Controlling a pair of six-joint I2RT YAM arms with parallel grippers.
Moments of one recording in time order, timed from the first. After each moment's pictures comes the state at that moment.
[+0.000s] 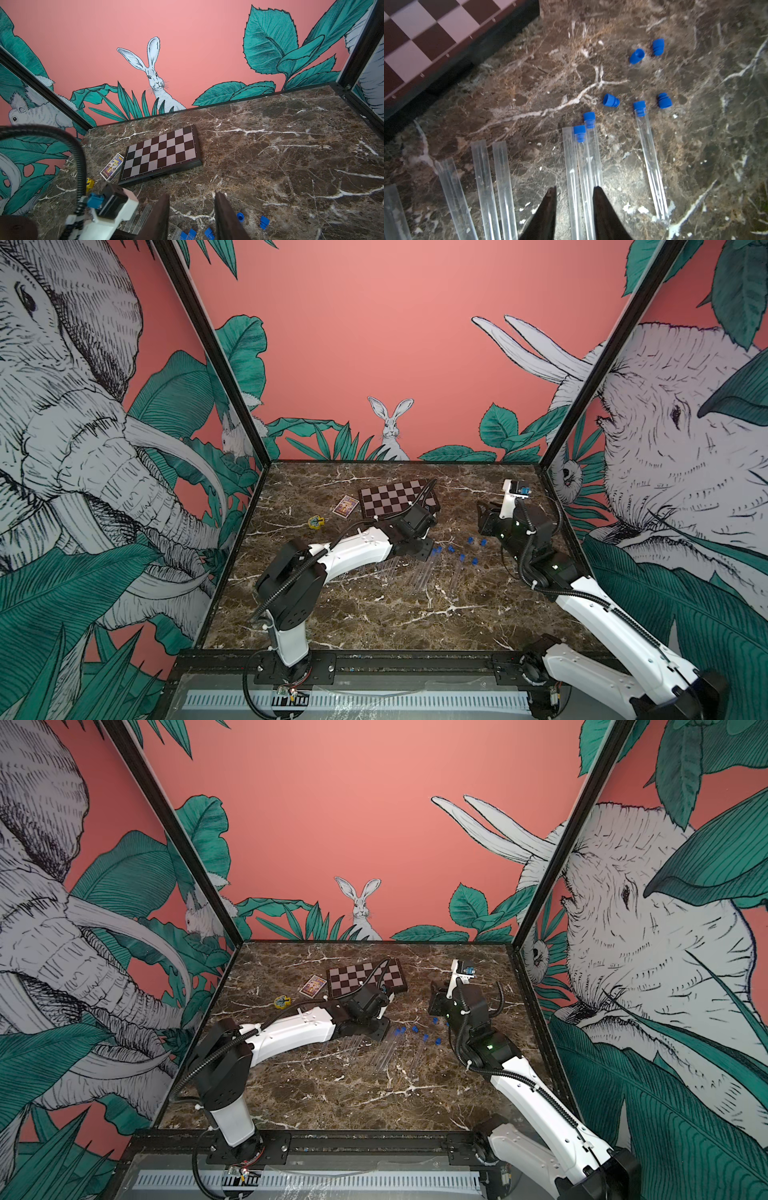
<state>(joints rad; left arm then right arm) -0.91 1.79 1.27 -0.45 -0.04 -0.31 0.50 0.94 0.83 -0.18 0.25 0.39</state>
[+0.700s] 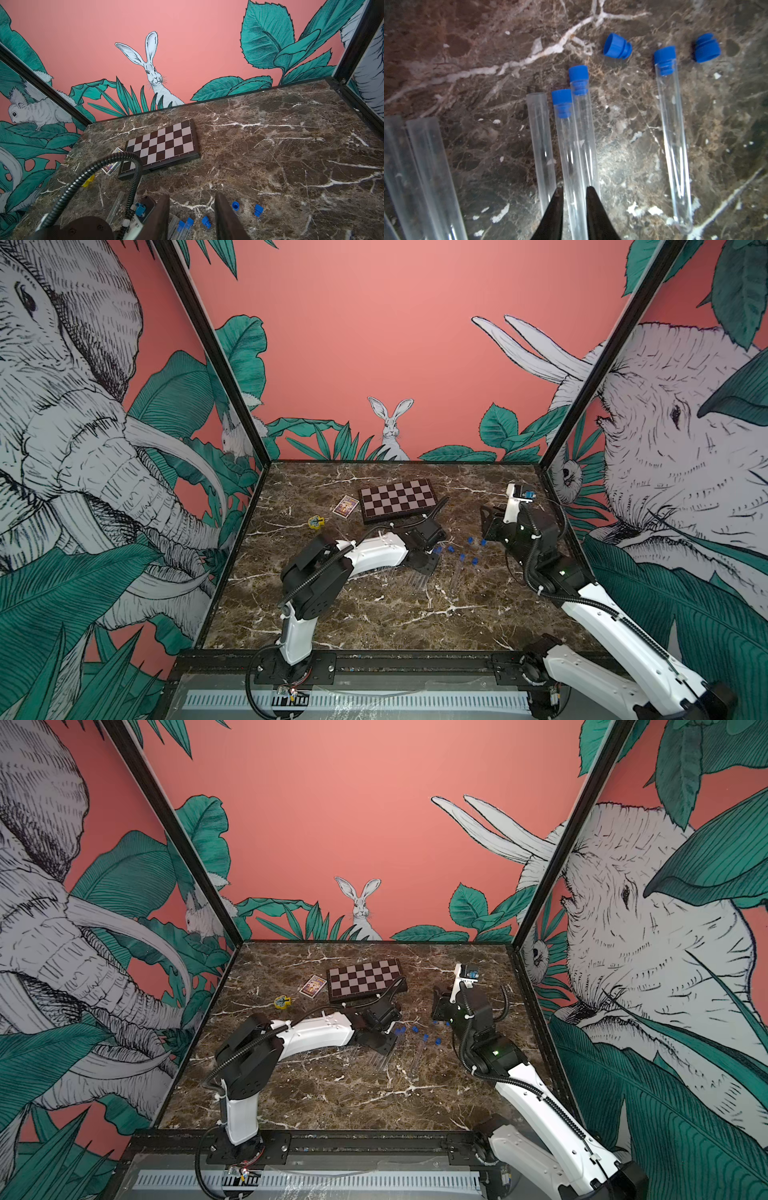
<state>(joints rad) -0.96 1.94 1.31 -0.50 -0.01 -0.35 0.50 0.90 0.82 -0.25 0.24 0.40</state>
